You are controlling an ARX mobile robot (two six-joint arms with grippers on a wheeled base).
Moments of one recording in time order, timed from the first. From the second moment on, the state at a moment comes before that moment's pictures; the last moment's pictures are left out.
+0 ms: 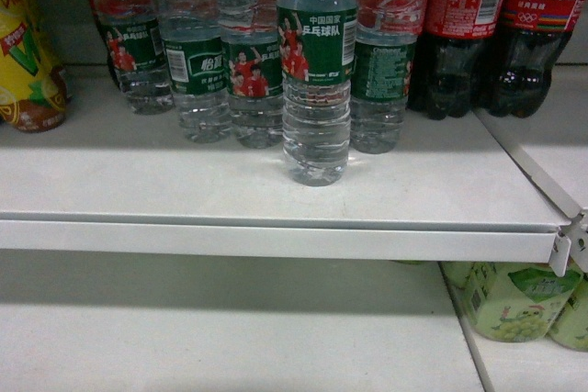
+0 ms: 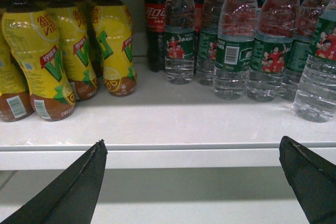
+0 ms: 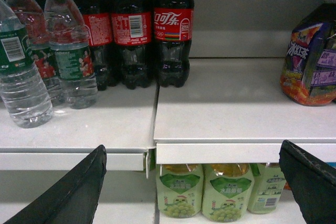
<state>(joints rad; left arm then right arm) 0.00 0.01 0.01 0.00 0.00 0.00 0.00 0.00 0.01 0.00 0.00 0.00</state>
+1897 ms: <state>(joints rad) 0.00 0.01 0.01 0.00 0.00 0.00 0.00 0.00 0.01 0.00 0.00 0.00</state>
